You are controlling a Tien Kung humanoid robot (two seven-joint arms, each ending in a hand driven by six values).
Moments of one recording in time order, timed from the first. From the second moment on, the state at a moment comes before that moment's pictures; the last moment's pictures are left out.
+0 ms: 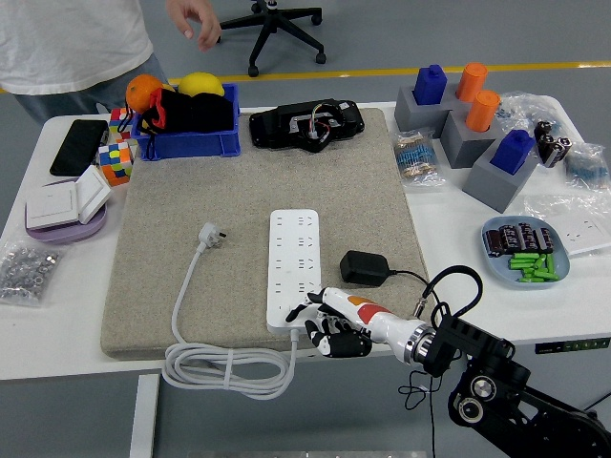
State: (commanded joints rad) left arm -0.10 0.02 -1.76 -0.18 1.82 -0.02 0.28; right arm 0.27 -0.16 0.70 1.48 -1.67 0.04 -0.12
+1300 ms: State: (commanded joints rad) left arm -0.11 0.03 -1.76 -0.18 1.83 -0.02 0.28; right arm 0.33 -0.13 0.66 1.31 -1.72 -0.03 -0.05
